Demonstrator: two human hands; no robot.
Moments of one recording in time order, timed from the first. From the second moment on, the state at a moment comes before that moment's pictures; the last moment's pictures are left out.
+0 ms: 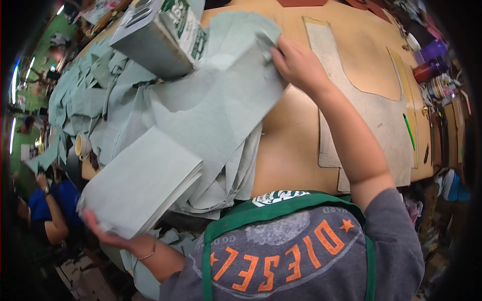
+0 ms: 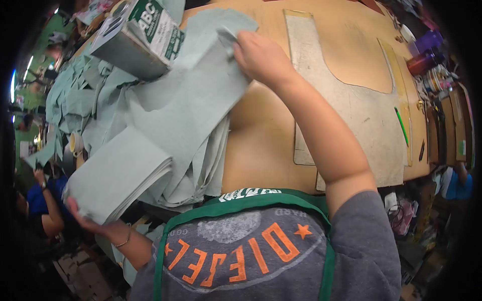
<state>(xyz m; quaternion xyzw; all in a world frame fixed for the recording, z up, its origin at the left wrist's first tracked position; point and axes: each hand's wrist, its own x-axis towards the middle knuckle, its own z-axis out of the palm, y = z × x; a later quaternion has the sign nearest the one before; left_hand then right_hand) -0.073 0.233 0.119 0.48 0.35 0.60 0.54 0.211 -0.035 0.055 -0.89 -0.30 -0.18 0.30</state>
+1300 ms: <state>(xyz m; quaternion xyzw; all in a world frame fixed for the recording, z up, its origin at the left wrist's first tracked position) 0.051 0.176 -0.004 0.91 -0.01 0.26 0.33 0.049 -0.049 0.045 -0.67 -0.50 0.39 0.38</state>
